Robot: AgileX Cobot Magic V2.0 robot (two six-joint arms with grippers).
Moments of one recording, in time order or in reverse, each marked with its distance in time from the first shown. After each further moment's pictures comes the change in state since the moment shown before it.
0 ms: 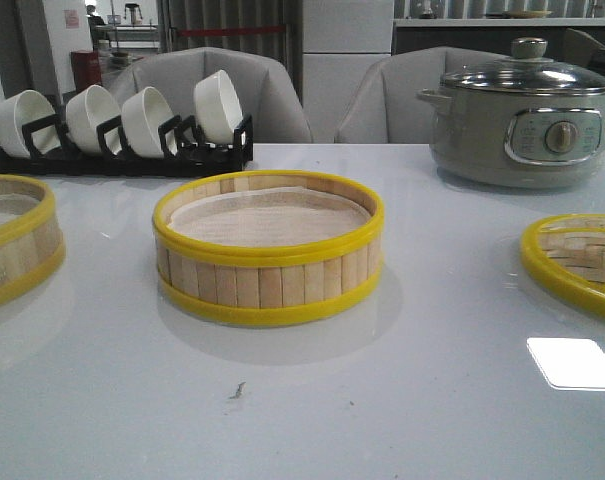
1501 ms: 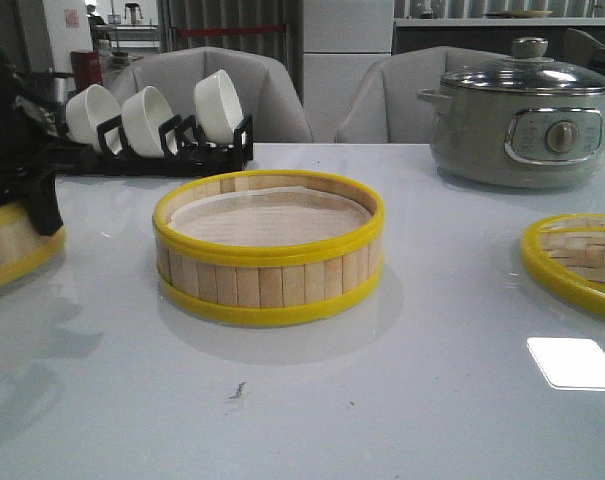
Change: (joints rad) left arm -0.027 0.649 -0.109 -0.009 -0.063 -0.045; right arm 0.000 0.000 0.000 -0.002 0.010 -0.002
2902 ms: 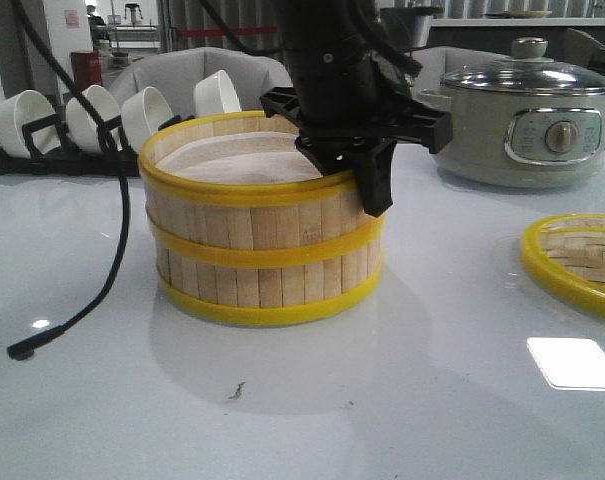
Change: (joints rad) left arm -0.603 0.141 -0.358 0.018 0.097 -0.008; right arm 0.000 0.000 0.000 0.000 0.002 0.000
